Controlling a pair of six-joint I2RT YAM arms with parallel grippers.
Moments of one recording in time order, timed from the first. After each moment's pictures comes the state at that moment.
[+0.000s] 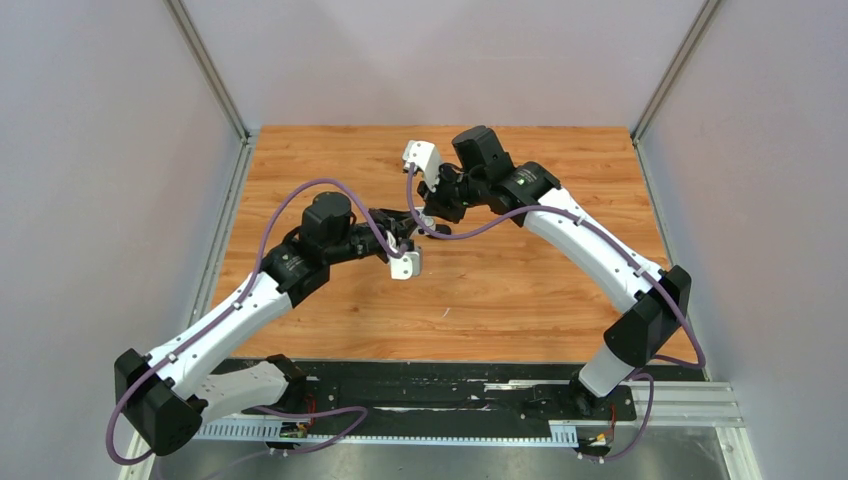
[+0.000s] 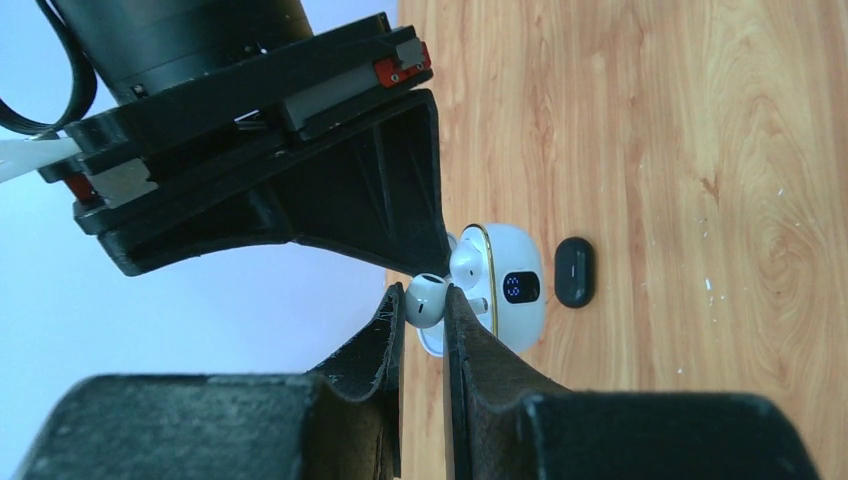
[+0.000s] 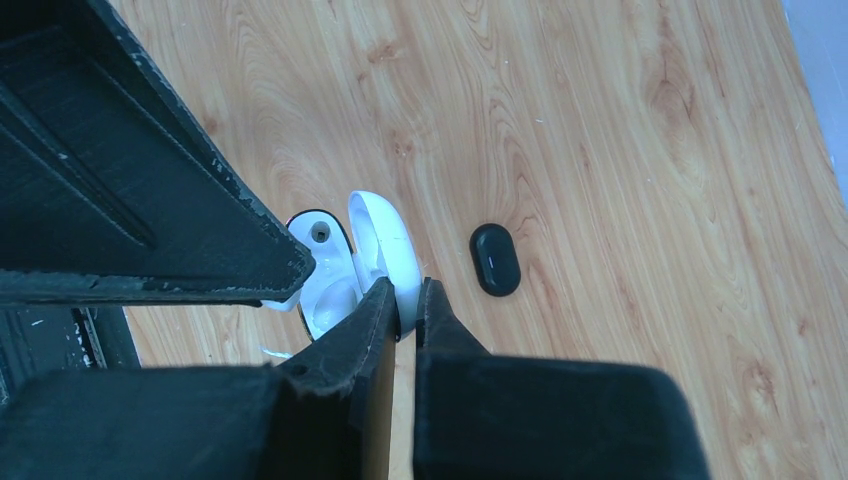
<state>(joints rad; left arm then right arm) -0.68 1.06 0.95 -0.18 0.44 1.13 0.71 1.63 1.68 -0.73 -0.34 -0.44</state>
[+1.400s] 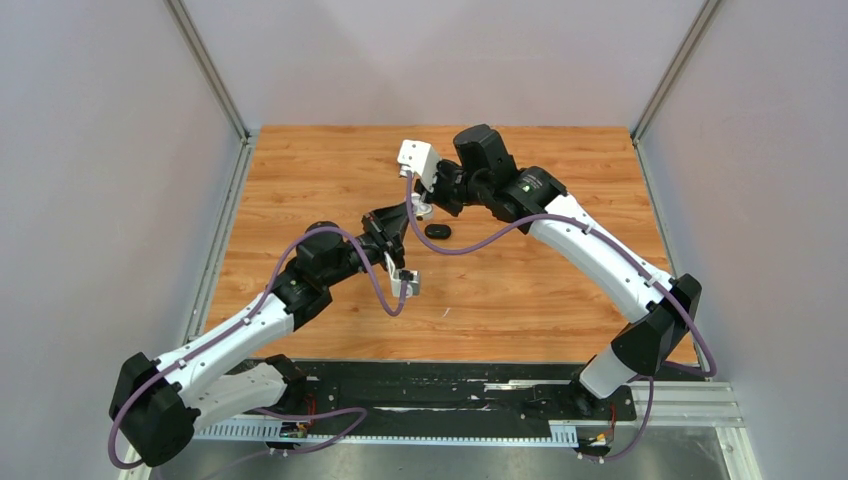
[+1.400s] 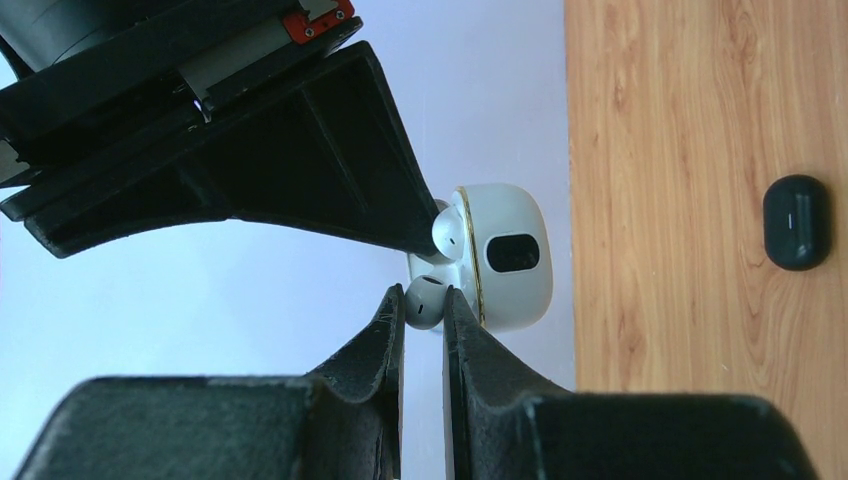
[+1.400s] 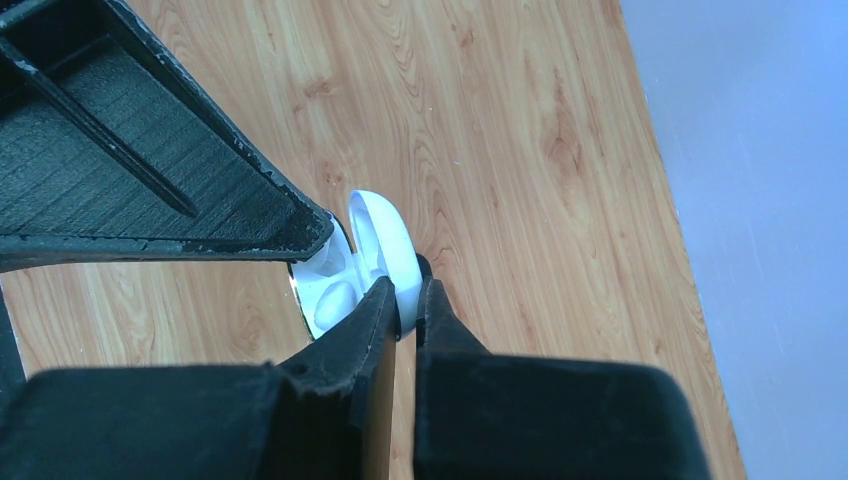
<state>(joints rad) -0.70 0.99 0.66 0.27 0.31 1.49 0.76 1.58 1.68 -0.65 -0.25 -0.57</state>
